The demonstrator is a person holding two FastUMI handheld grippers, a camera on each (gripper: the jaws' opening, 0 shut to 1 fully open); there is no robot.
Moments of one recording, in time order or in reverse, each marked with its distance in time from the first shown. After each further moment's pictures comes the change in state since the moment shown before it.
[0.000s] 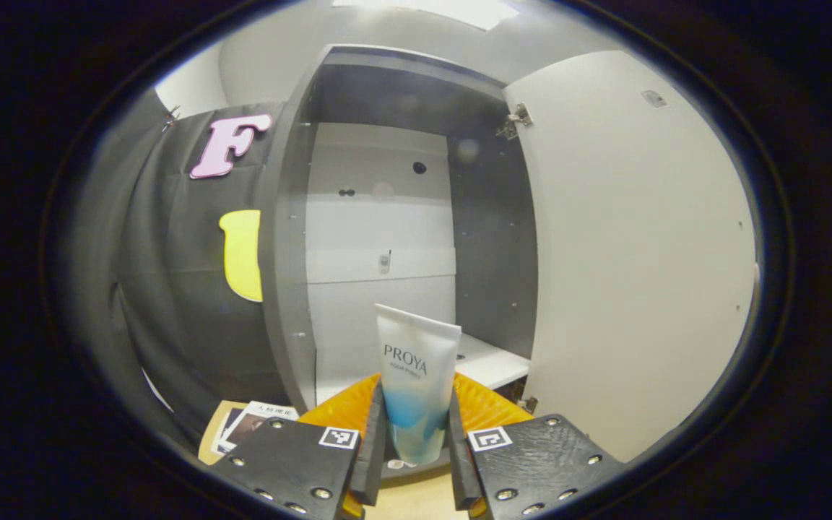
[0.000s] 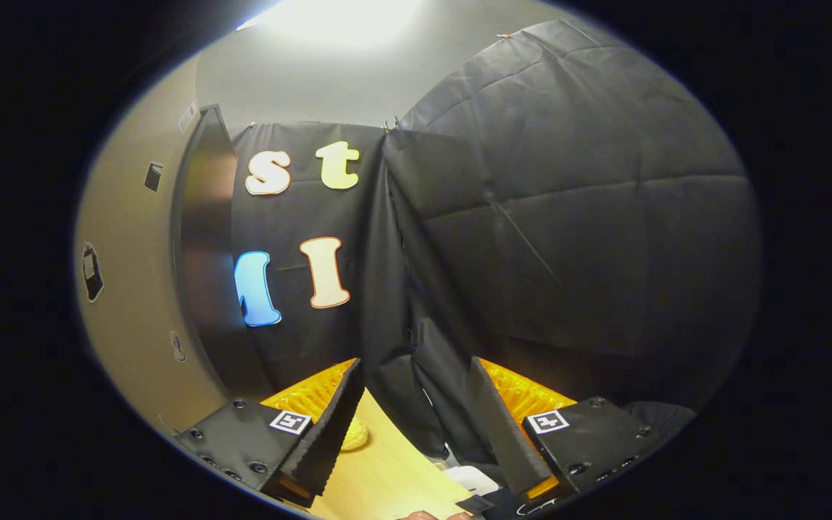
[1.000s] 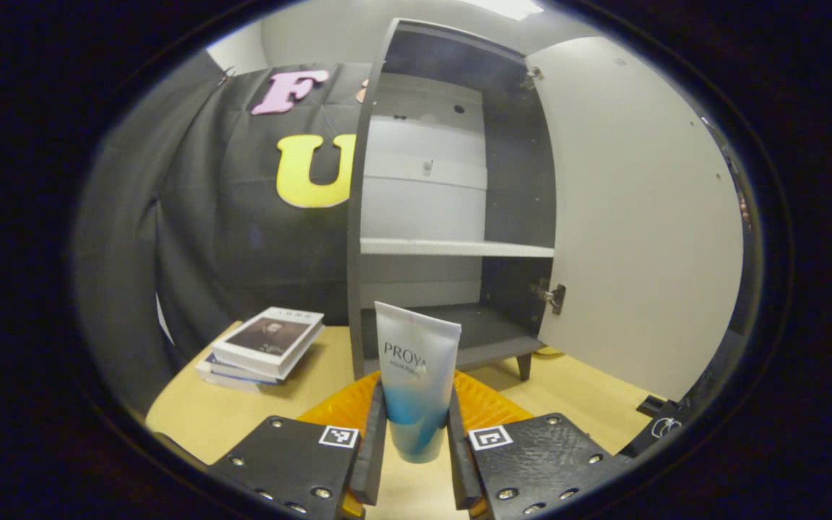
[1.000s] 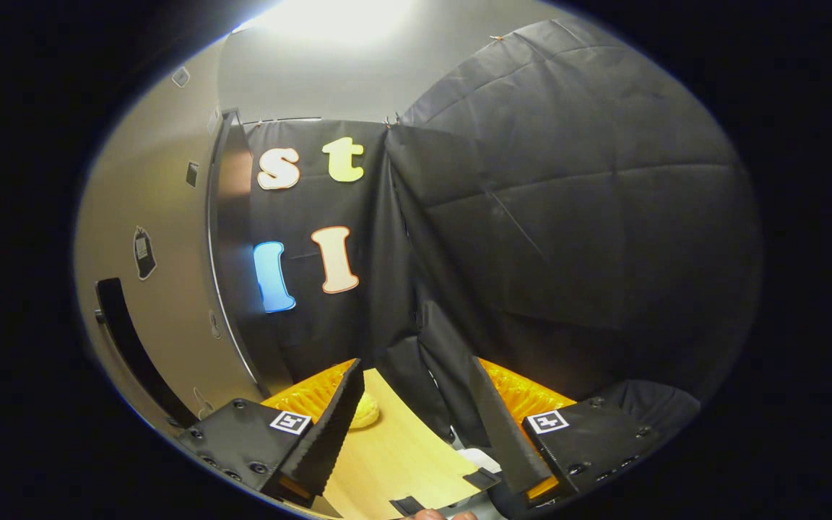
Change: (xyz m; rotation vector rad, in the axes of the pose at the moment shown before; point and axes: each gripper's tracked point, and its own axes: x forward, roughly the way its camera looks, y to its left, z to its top) left arm -0.085 0.010 -0.234 -0.133 0.143 0.103; right arm -0.066 0.018 -0.015 0.013 0.037 0.022
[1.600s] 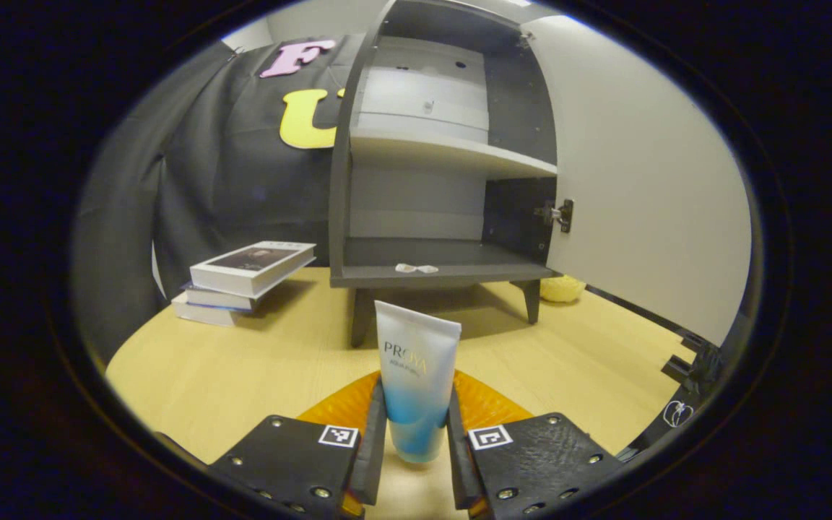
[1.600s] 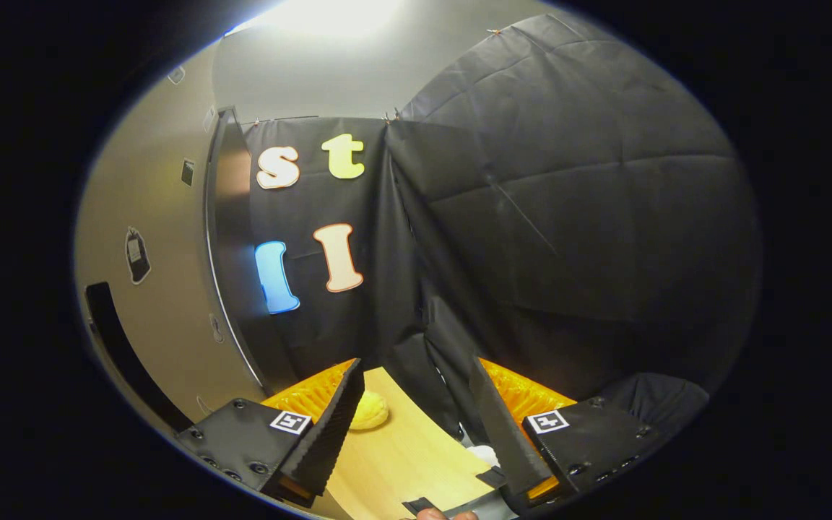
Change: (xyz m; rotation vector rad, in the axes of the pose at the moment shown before) left arm 0.021 -0.020 -0.129 -0.004 0.134 0.035; right arm 0.012 0.006 -0.017 0.022 0.041 -0.007
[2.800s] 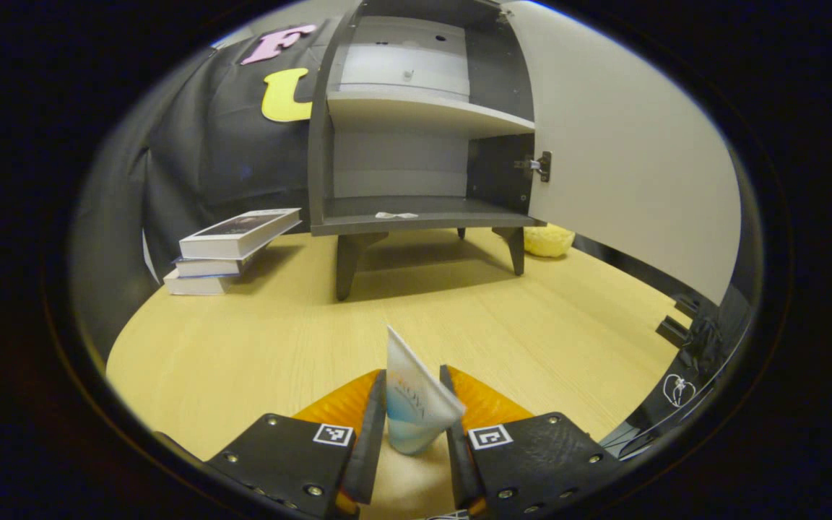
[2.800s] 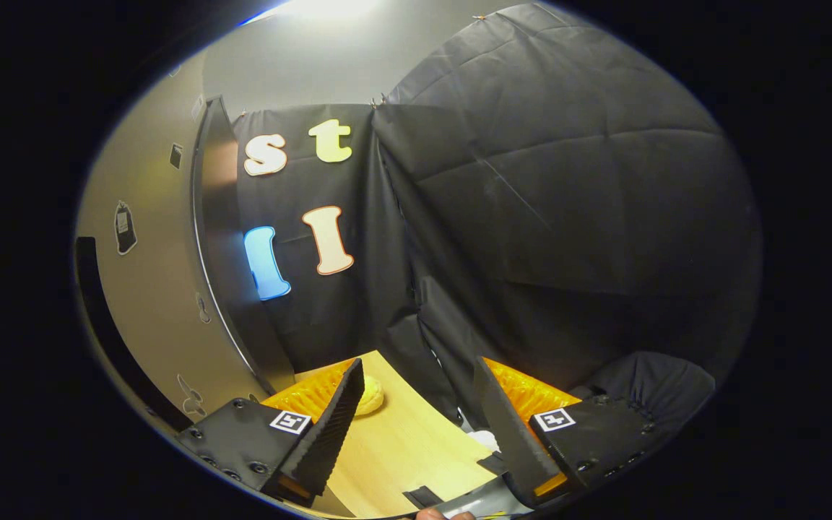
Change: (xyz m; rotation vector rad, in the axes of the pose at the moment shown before) left arm -0.022 -0.019 -0.041 0.056 0.133 -0.038; right arm 0.000 -0.006 -0.037 0.050 0.061 -0.017
